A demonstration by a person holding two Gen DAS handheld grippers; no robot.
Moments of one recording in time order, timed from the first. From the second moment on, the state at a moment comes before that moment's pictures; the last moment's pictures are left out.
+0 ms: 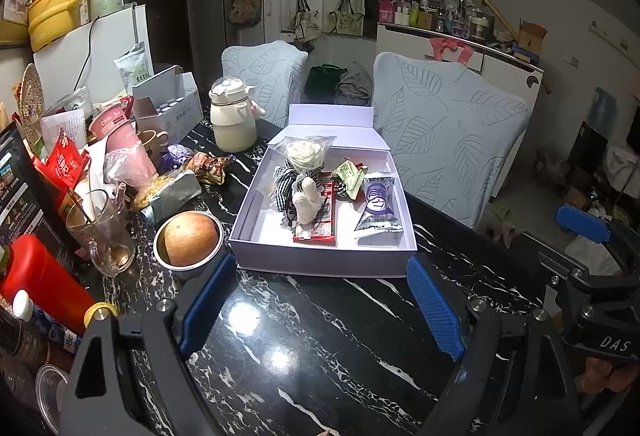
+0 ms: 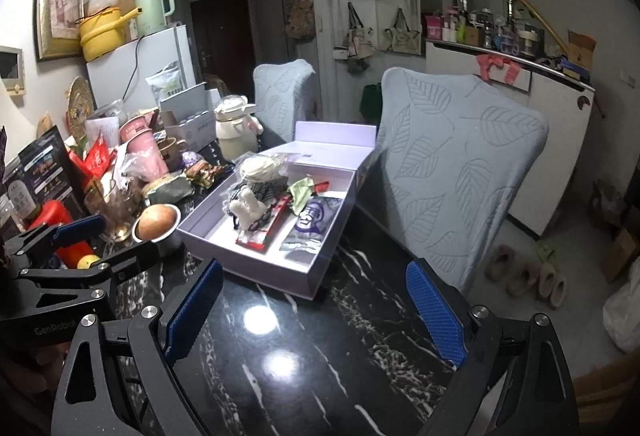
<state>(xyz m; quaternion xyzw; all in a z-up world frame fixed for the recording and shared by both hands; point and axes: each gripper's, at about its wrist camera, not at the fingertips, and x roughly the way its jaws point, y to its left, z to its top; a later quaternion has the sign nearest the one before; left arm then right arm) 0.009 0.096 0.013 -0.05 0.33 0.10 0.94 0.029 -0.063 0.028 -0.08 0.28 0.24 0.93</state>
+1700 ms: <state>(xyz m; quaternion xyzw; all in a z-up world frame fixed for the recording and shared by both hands) 0.011 0.091 0.010 -0.03 0.35 0.10 0.93 0.025 -0.067 0.029 -0.09 0.28 0.23 0.93</state>
